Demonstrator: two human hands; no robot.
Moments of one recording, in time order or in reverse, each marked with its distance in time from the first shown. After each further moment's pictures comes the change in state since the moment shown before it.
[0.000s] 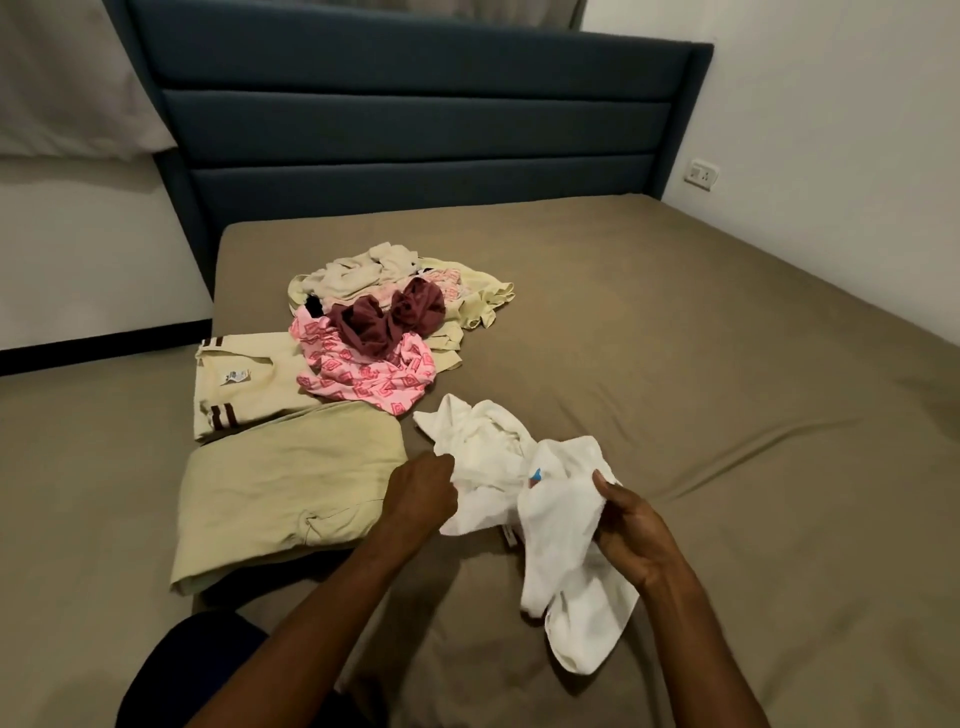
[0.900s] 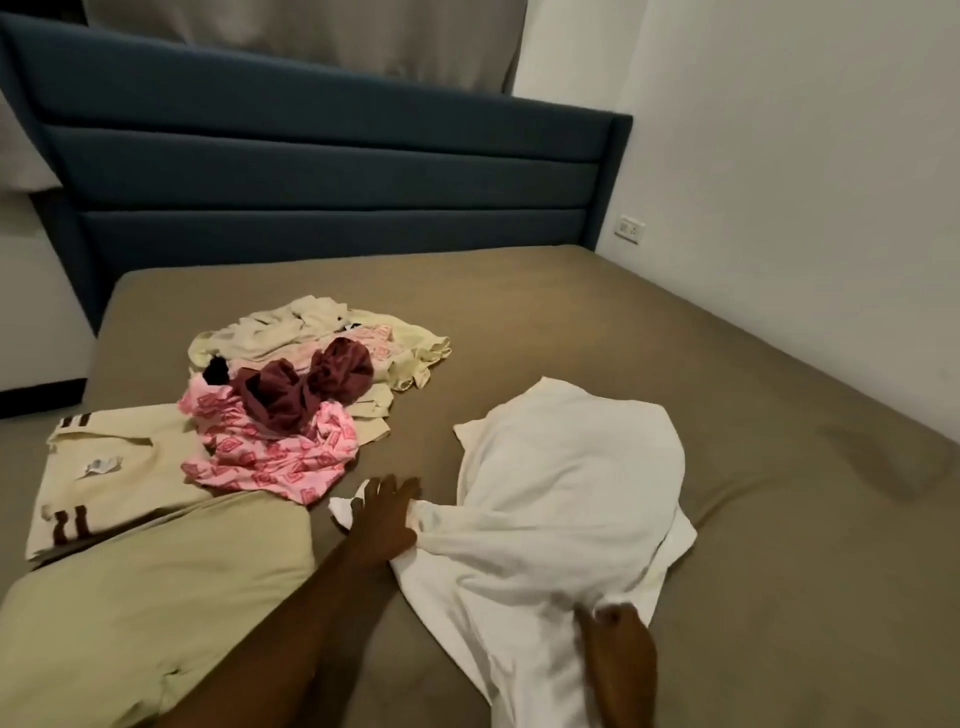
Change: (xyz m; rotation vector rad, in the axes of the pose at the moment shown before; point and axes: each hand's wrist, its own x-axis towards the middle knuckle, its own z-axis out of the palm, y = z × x) left_hand 0.148 0.015 0.054 -0.102 -0.241 0.021; right_hand 0.030 0.017 -0.080 -1.093 0.857 -0.297
